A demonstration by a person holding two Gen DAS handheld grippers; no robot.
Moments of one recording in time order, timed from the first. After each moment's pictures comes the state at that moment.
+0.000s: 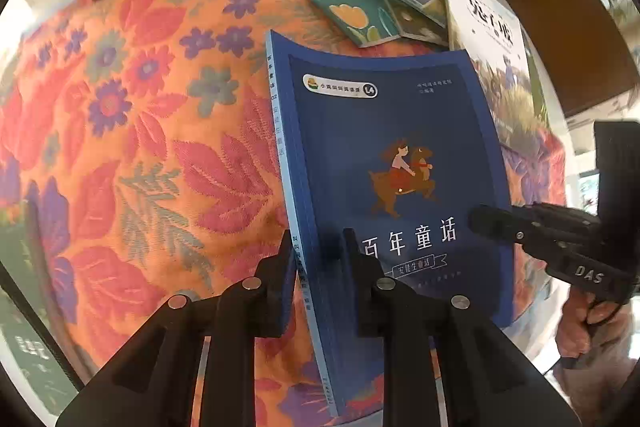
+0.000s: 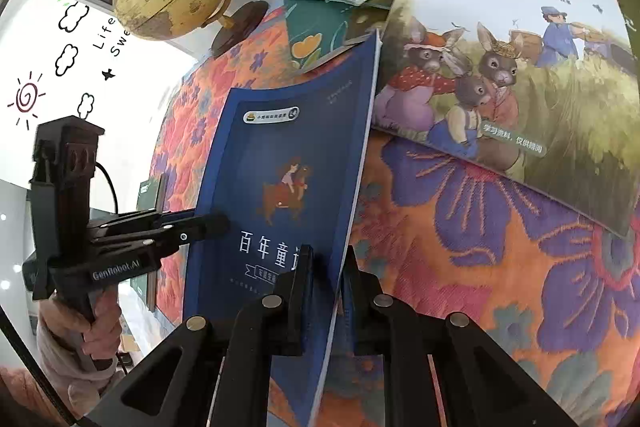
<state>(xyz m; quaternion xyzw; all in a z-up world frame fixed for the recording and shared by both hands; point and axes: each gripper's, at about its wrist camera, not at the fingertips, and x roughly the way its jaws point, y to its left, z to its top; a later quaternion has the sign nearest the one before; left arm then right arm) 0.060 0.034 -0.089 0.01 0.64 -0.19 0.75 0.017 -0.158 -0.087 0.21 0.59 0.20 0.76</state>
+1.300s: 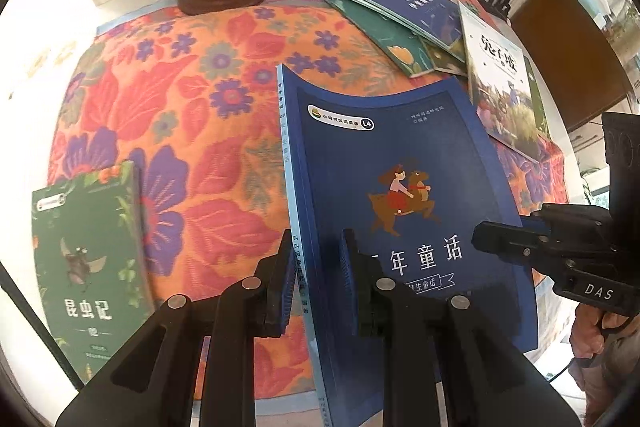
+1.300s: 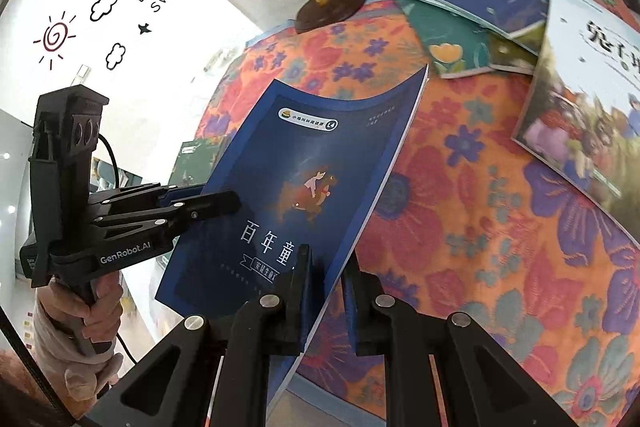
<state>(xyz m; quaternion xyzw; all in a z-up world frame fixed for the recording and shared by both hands) 0.028 0.107 -0.045 0.00 0.60 -0.15 0.79 0.010 -0.058 -0.045 0.14 0.58 0.26 0.76</state>
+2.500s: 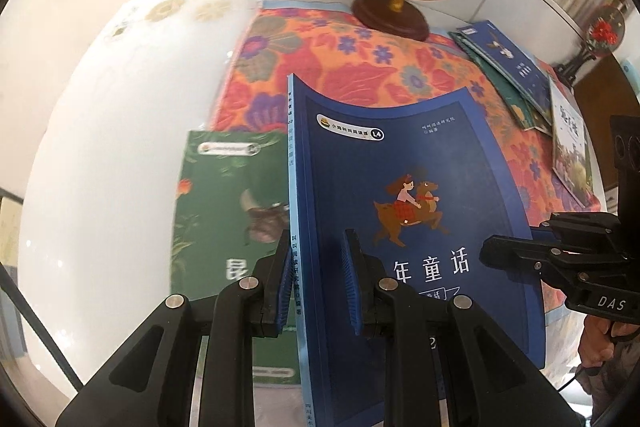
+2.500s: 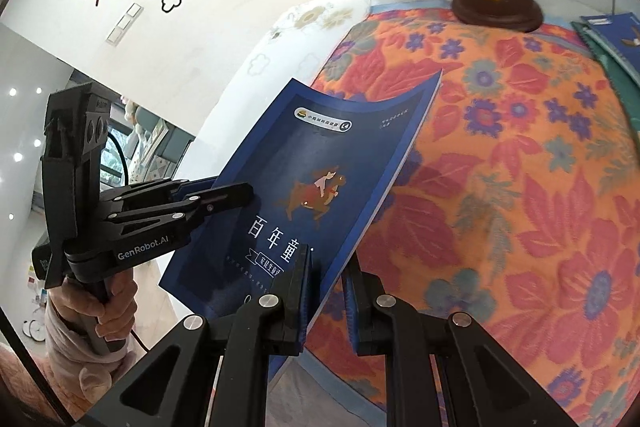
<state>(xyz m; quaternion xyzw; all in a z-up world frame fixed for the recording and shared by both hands) 0.001 0.280 -0.031 -0.05 0.57 -0.03 0.82 0.043 0.130 -0.041 0.08 0.58 0.36 0.72</state>
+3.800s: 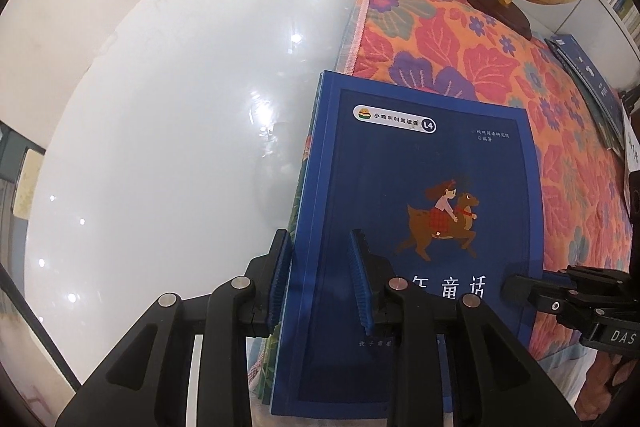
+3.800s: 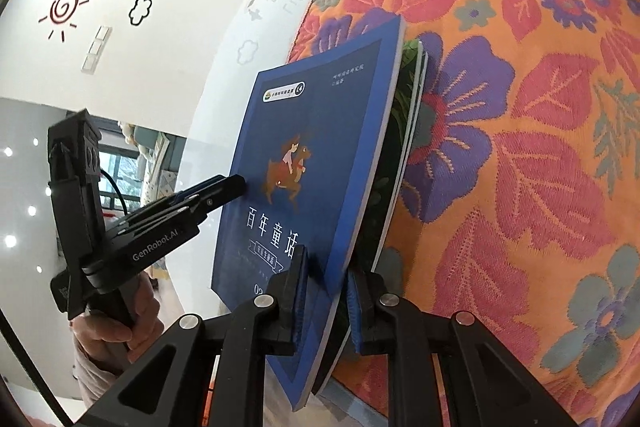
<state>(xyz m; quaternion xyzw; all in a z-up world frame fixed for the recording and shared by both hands) -0.003 0.356 -0.092 -0.07 0.59 0.06 0.80 0.037 0.188 -0.118 0.18 0.64 0.33 0.67</state>
